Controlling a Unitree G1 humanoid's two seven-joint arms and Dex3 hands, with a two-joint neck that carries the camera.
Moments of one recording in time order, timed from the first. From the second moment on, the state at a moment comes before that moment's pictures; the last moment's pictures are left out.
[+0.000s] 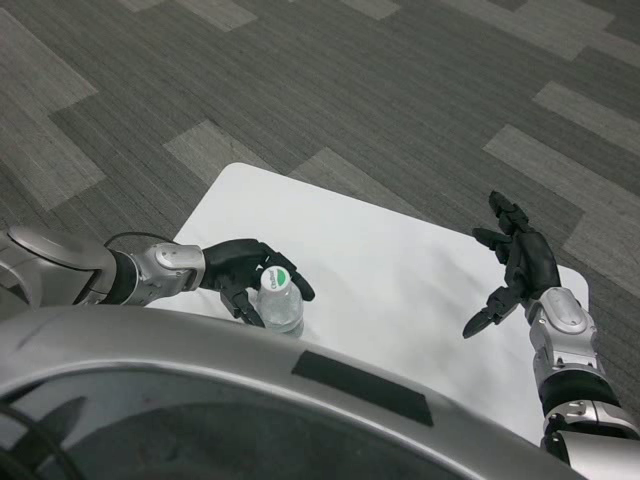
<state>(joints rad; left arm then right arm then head) -0.44 0.59 -1.62 0.91 -1.31 -0.69 -0.39 -0.36 -0.25 0.13 0.97 0.16 -0.40 0.30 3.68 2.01</state>
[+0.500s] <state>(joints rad) -0.44 0.59 -1.62 0.92 -1.29 -0.69 -0.39 -0.36 -0.25 0.13 0.97 0.16 -0.40 0.30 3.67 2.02</state>
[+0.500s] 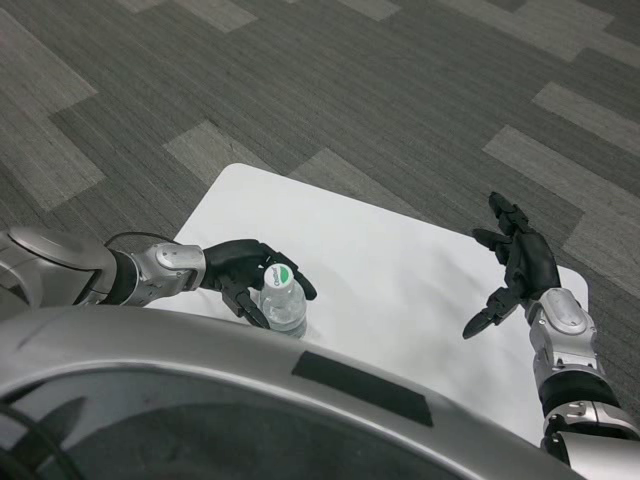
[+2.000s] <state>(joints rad) -0.43 0.57 -1.34 1.00 -1.06 -0.71 -0.37 -0.36 -0.25 0.14 0.97 0.16 -0.40 0.30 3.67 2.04</state>
